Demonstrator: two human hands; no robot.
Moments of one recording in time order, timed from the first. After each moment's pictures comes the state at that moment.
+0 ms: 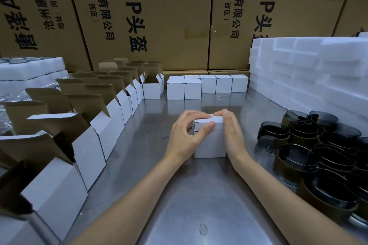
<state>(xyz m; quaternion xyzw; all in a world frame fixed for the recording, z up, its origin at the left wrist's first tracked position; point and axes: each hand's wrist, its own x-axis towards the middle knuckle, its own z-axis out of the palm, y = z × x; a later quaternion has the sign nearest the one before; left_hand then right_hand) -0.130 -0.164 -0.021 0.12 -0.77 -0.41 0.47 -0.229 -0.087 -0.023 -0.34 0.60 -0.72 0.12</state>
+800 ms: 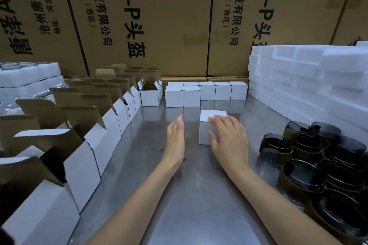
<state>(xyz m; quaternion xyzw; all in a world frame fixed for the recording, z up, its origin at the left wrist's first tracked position) -0.145 -0.195 -0.027 0.27 -0.68 -0.56 0.38 -0.252 -0.106 -0.032 -0.45 0.78 -0.35 -0.28</state>
